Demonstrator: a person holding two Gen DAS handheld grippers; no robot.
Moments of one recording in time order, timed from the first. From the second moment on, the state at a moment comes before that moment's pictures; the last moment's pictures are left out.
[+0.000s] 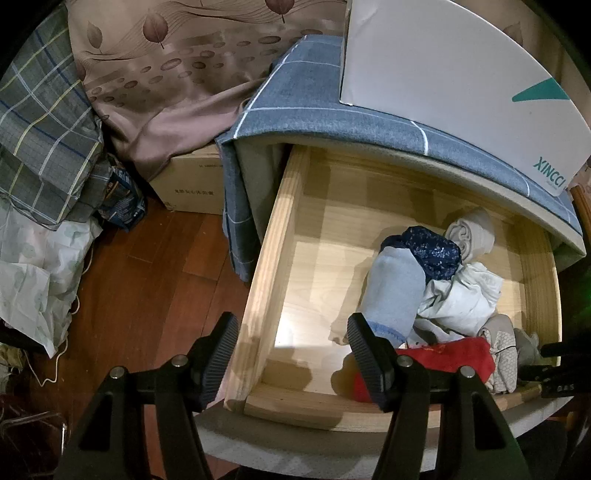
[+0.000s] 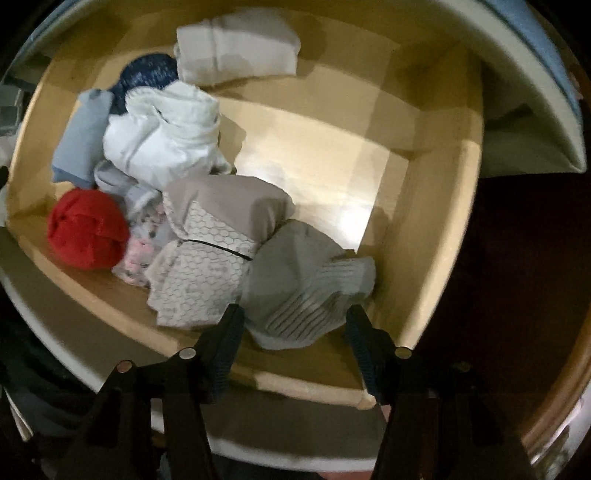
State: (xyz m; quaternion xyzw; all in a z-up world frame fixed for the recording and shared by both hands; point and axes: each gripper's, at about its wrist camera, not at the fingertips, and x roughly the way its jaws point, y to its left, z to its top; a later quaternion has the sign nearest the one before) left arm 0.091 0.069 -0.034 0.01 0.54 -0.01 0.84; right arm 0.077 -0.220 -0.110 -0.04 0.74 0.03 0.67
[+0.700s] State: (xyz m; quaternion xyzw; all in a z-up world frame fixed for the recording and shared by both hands) left arm 0.092 0.062 -0.041 0.03 0.55 -0.01 0.83; right arm 0.073 -0.214 -0.146 -0.06 0.74 0.03 0.67
